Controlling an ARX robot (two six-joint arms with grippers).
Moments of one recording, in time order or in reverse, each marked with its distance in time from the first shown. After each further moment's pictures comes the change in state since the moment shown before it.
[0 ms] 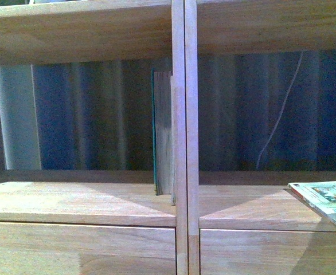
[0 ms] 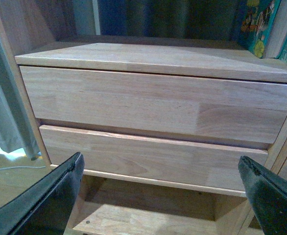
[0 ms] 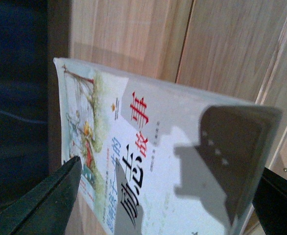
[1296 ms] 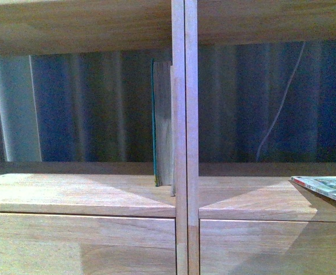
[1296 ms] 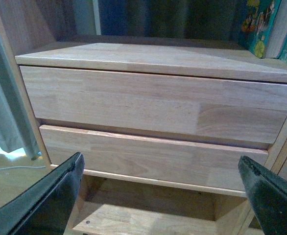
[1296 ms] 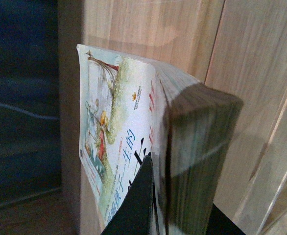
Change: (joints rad) left arm 0.000 0.000 0.000 0.000 0.000 0.000; right arm 0.003 0.013 0.032 -0.006 -0.012 0.031
